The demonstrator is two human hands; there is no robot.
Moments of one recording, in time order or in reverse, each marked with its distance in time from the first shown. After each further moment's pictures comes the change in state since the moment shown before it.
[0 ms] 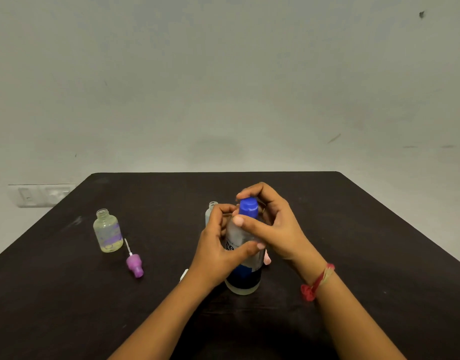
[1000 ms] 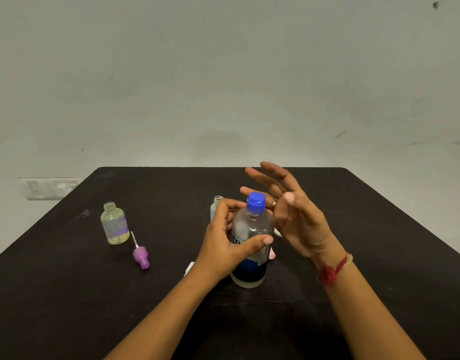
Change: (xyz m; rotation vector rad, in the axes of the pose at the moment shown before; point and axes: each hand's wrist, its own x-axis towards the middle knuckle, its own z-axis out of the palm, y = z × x) left_hand -0.001 -0.001 0.000 0.014 0.004 -0.020; right_hand -0.001 0.000 -0.022 0.494 -0.135 0.106
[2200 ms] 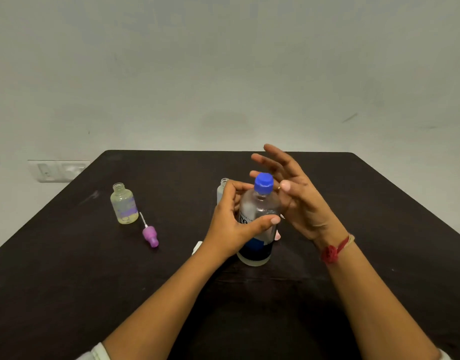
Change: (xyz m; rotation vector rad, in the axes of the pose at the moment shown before) left_hand -0.001 0.003 0.001 -0.027 0.000 -0.014; right_hand -0.001 0.003 0.002 -0.068 0.020 0.037
